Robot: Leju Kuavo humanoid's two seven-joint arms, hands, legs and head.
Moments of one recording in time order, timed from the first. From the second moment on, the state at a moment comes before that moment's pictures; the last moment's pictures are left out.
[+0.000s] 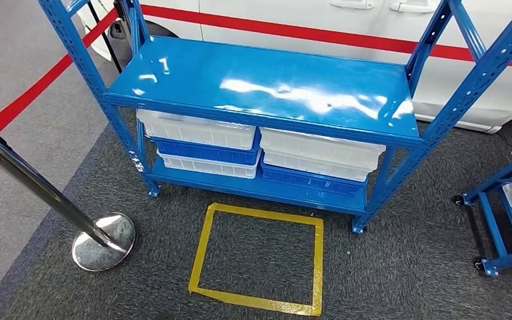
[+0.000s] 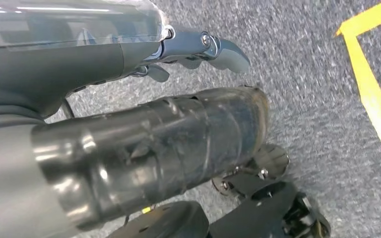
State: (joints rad) left arm -0.11 -0.12 0.37 -0.21 -0.89 -0.03 -0.35; right arm -0.06 0.10 -0.13 -0.20 1.08 -0.59 -0.19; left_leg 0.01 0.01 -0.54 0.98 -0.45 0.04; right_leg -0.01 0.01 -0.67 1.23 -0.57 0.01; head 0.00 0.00
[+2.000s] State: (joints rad) left arm -0.11 -0.12 0.37 -0.21 -0.90 -0.01 -0.34; right arm -0.06 0.10 -0.17 -0.20 1.05 -0.60 -0.20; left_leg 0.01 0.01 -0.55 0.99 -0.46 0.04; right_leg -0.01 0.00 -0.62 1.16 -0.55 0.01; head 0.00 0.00
